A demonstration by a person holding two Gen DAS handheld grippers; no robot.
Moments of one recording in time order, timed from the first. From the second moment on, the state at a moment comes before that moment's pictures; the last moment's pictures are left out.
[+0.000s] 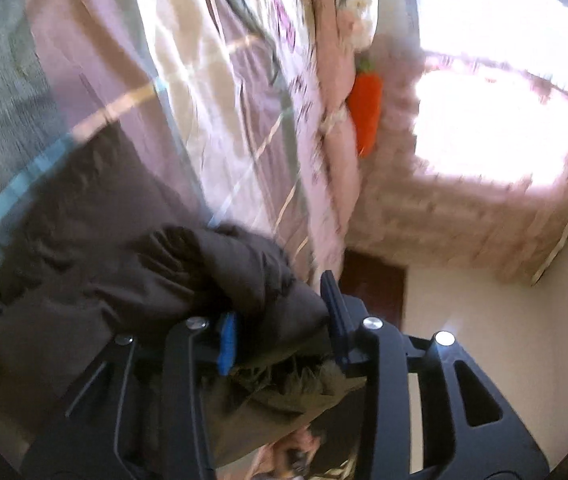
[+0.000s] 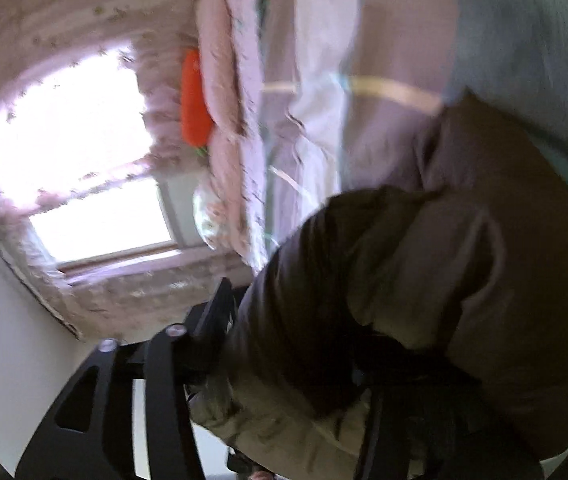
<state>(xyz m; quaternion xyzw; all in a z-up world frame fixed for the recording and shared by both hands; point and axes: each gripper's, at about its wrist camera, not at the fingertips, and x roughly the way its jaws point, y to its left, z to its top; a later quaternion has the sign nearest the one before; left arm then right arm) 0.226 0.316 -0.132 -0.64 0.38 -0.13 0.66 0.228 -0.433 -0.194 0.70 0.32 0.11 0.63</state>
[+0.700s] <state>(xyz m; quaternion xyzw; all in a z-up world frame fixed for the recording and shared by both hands) 0.128 0.359 -0.017 -0.49 0.27 0.05 0.83 0.204 -0.456 -0.120 0.48 0.29 -0.06 0.83</state>
